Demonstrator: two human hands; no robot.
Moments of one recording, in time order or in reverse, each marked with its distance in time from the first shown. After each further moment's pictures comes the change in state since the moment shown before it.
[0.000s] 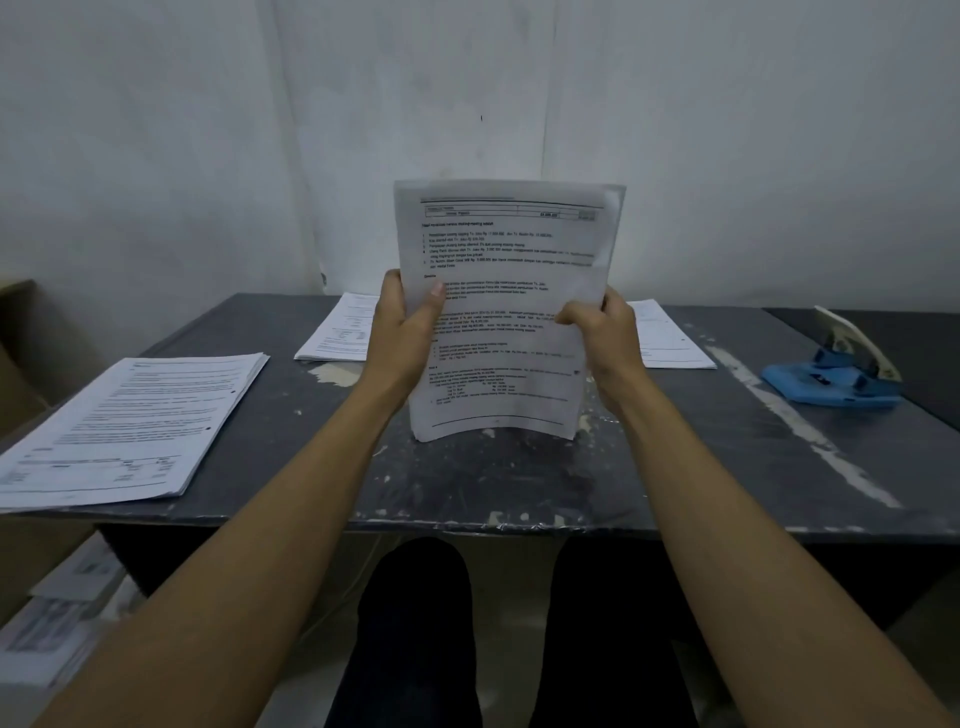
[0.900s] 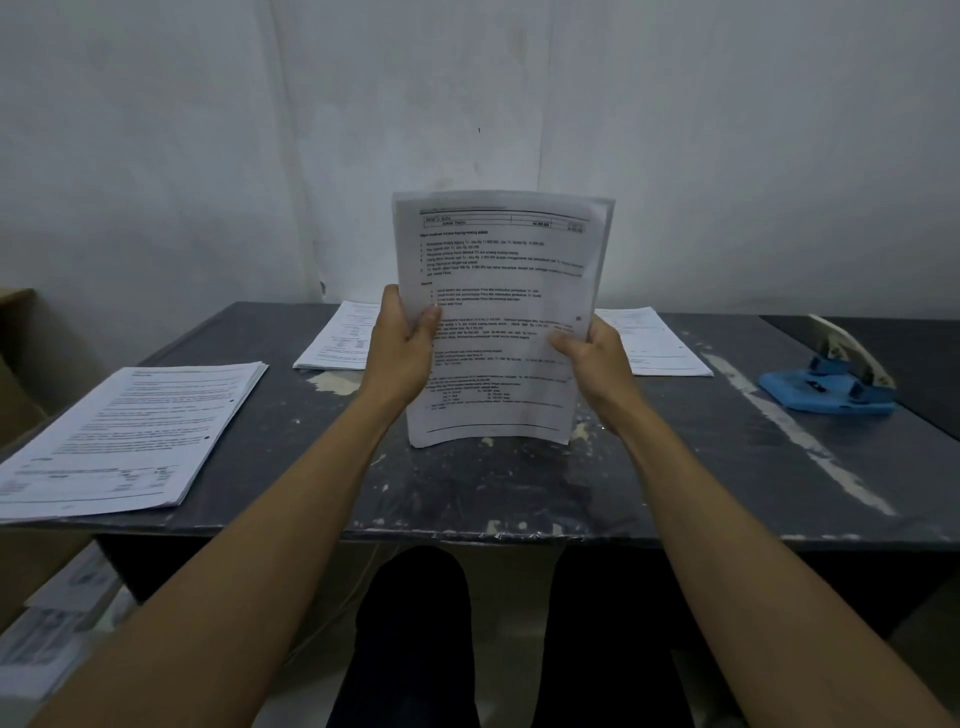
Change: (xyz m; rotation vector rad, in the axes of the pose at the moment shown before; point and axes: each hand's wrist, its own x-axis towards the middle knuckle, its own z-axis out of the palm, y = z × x) left_hand 0.003 -0.007 -0.001 0.153 -0.001 -0.014; right_hand -0.003 0.017 -0.004 -0.060 -0.095 -0.035
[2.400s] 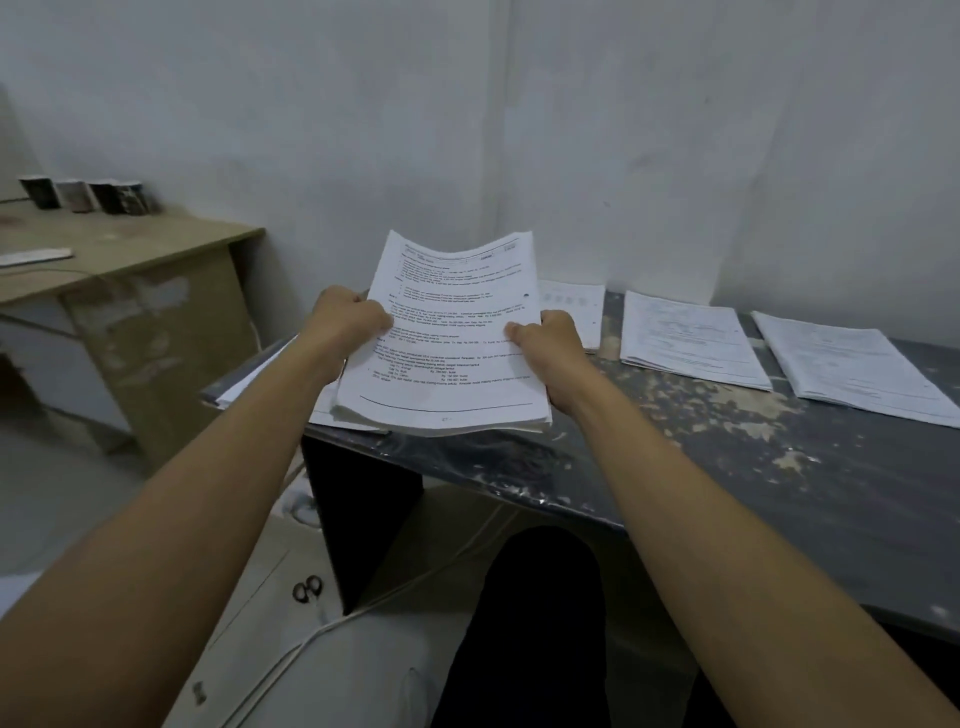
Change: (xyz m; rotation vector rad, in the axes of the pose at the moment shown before) left_hand -0.012 -0.029 -0.259 0.293 0.268 -0.587; right_hand -0.027 -0.029 0.250 -0.024 -0.390 0.263
